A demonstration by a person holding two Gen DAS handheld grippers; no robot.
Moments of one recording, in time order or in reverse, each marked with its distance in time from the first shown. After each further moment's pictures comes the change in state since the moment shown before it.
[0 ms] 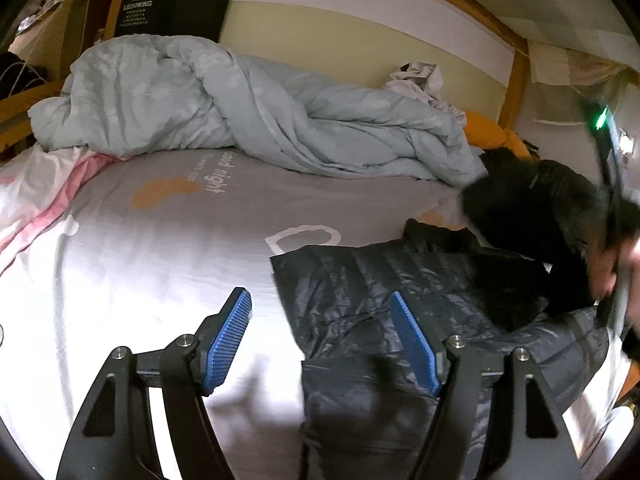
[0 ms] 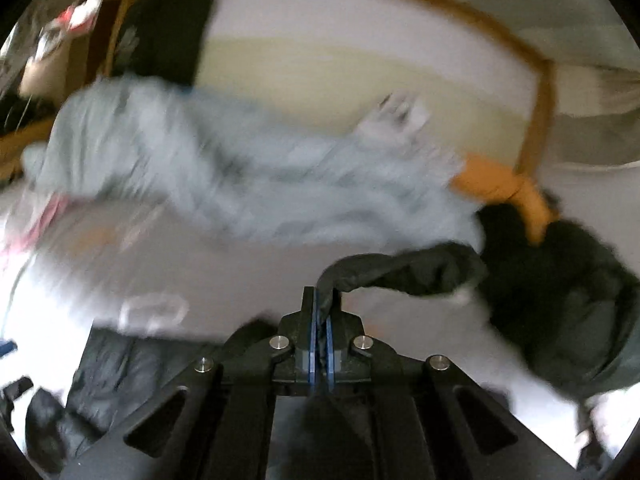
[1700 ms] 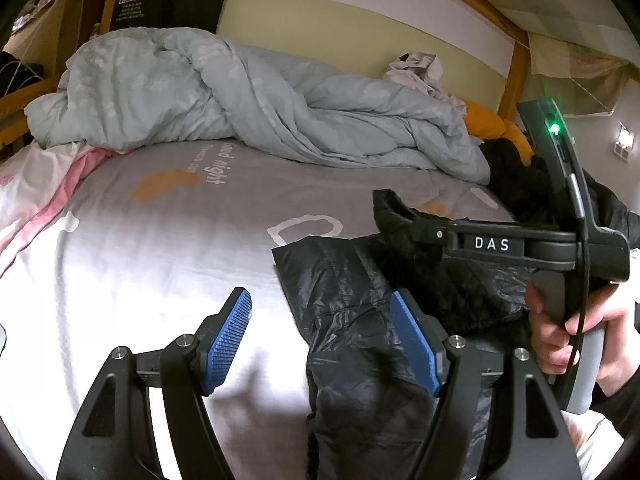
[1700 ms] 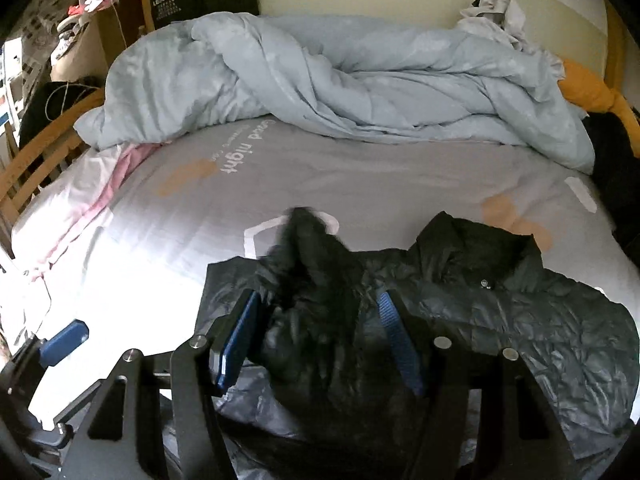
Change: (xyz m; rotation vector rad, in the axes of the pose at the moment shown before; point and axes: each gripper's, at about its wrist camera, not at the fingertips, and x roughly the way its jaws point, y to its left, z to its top) left arm 0.002 0.003 -0.001 0.009 0.038 -0.007; right arm 0.032 0.100 -0.032 0.093 0.198 0.263
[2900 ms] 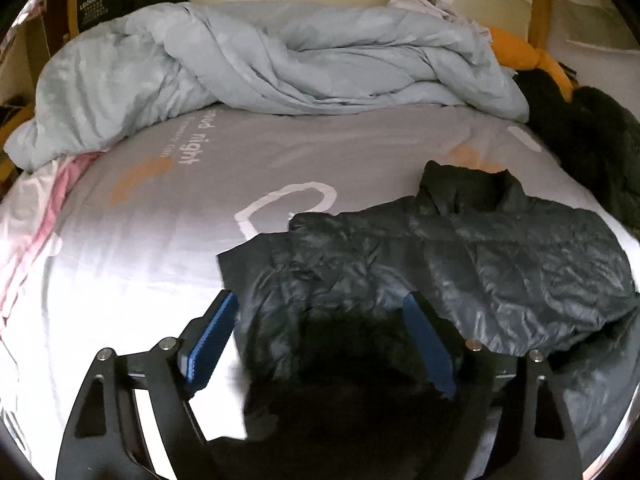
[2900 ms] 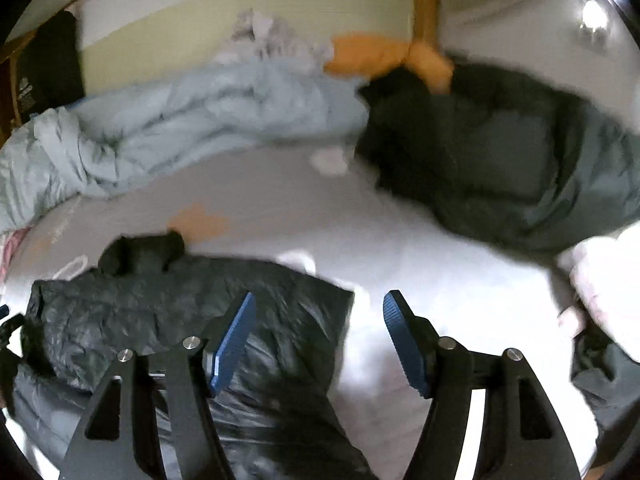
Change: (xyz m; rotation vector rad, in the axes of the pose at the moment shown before) left arm 0.105 -0.071 0.028 0.101 0.219 0.174; right arm -0.128 -0.370 -0.084 0.320 -0.035 -0.262
